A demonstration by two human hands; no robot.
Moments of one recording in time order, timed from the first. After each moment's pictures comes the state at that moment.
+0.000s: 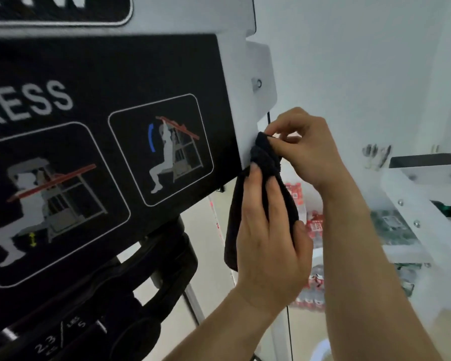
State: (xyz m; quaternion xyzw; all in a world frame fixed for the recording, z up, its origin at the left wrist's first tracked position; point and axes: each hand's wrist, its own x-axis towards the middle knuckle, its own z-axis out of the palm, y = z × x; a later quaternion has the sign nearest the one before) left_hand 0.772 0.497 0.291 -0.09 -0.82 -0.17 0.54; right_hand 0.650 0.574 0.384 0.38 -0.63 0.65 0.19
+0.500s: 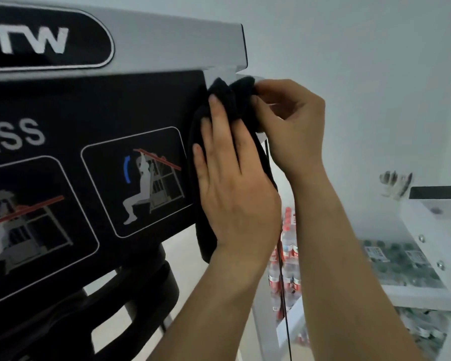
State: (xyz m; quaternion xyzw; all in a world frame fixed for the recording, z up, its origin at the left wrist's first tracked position) left_hand 0.723 0.502 0.387 0.09 -0.74 -0.01 0.67; right_hand 0.645 0.551 0.447 0.38 -0.49 0.73 0.29
